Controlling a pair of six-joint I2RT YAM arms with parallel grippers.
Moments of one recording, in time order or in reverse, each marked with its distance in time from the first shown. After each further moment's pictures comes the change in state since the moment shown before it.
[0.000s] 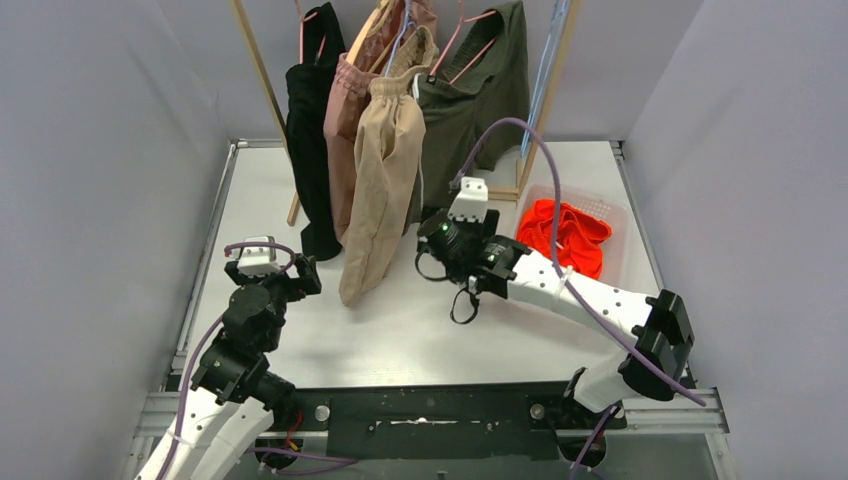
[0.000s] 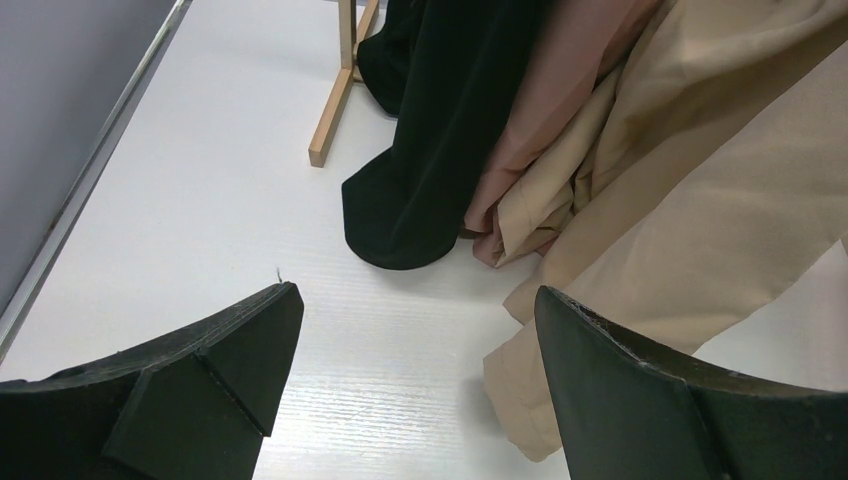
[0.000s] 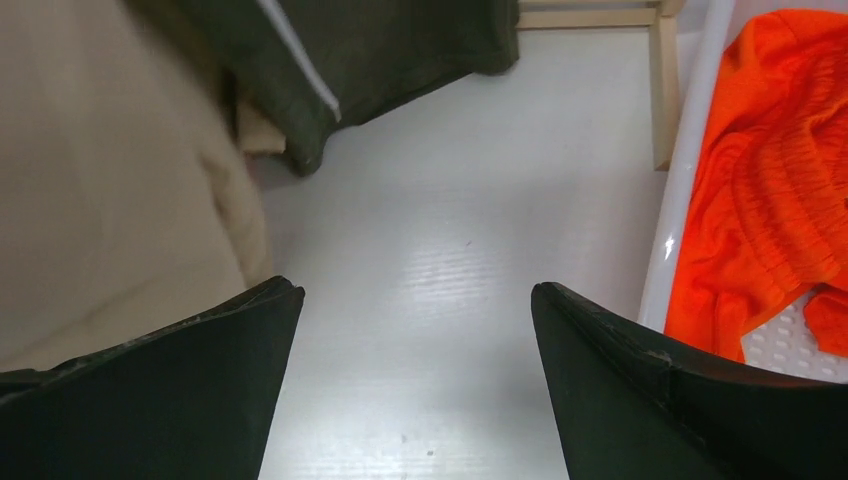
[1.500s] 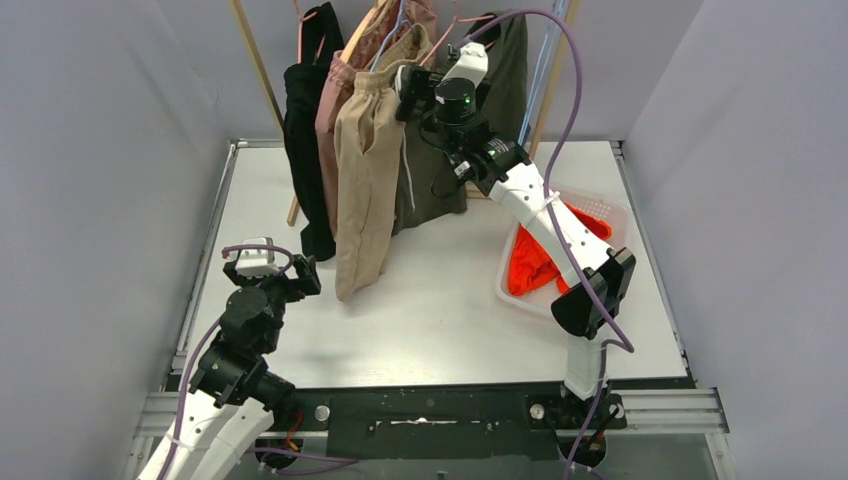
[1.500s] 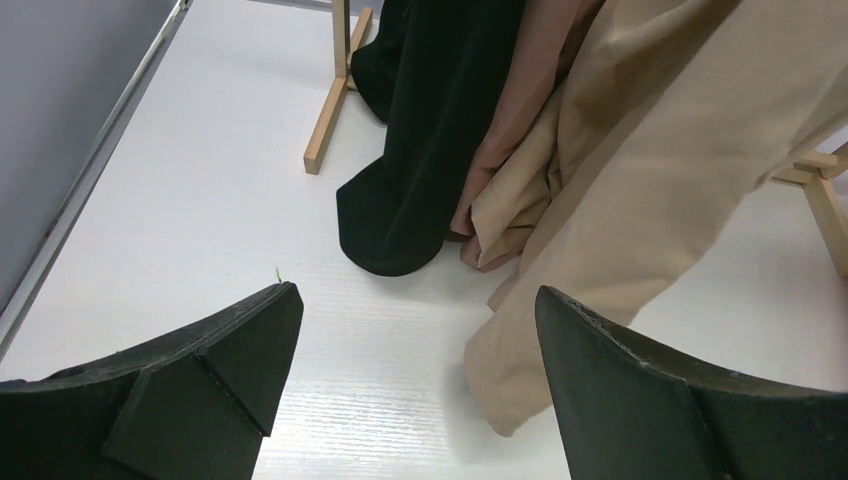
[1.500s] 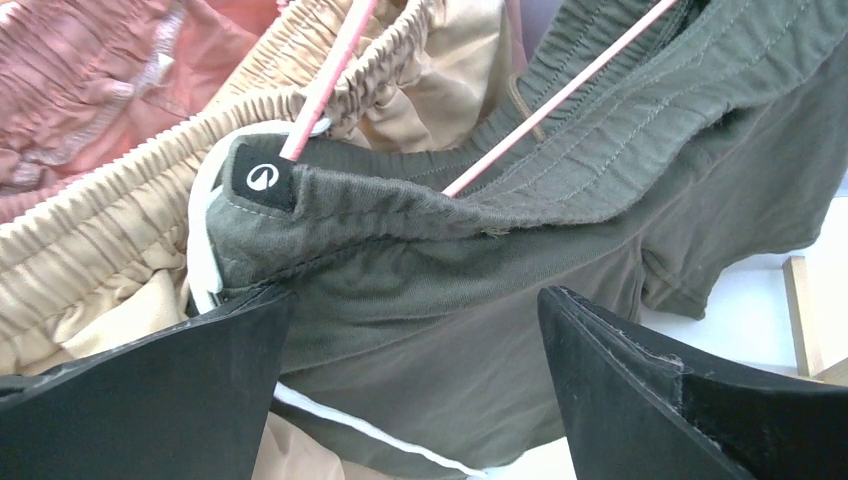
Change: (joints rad) left arm -0.001 -0.021 0.000 0.002 0.010 0.003; right arm -0.338 0.450 0.863 0.201 -0.336 -0.326
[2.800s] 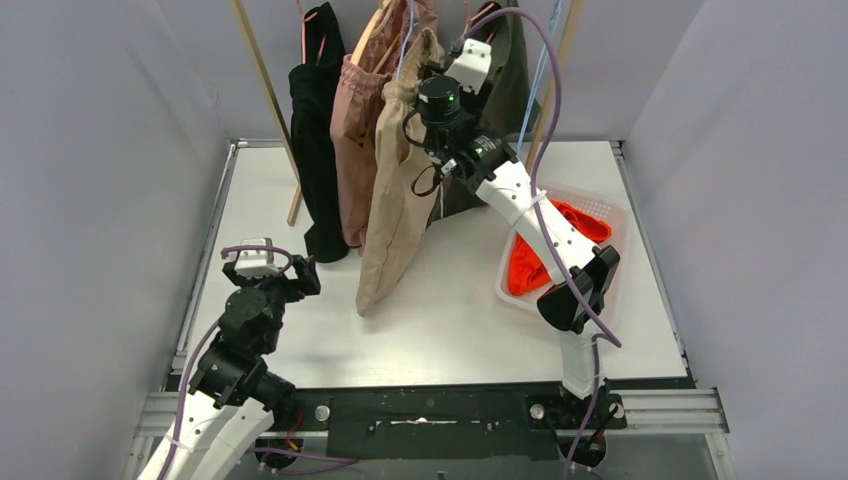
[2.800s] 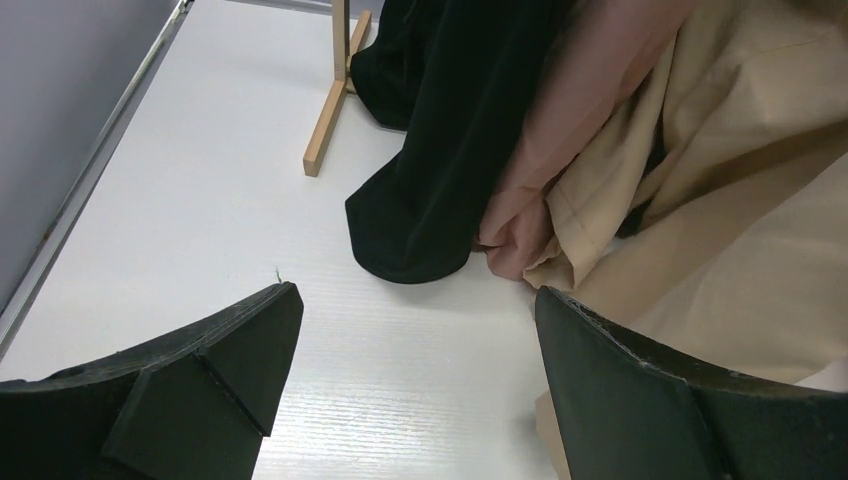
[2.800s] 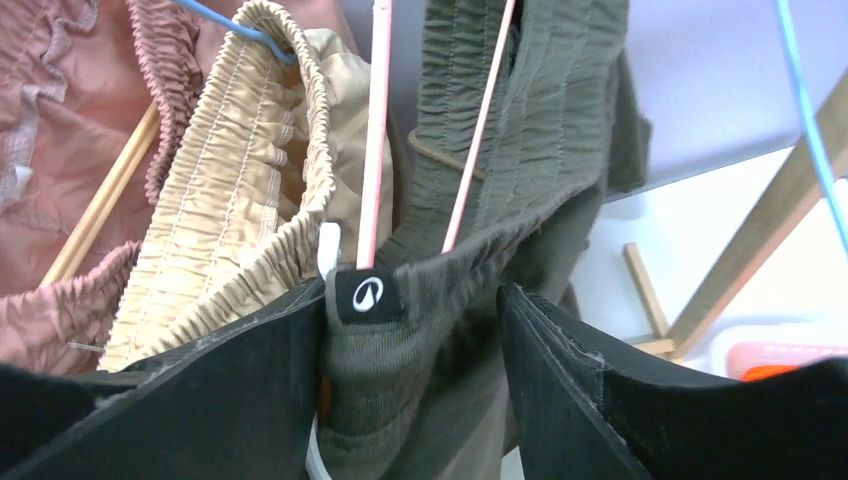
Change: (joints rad) left arm 0.000 -0.007 0.000 0.000 0.001 0.000; right arm 0.029 0.090 0.165 -0.081 0.360 -0.026
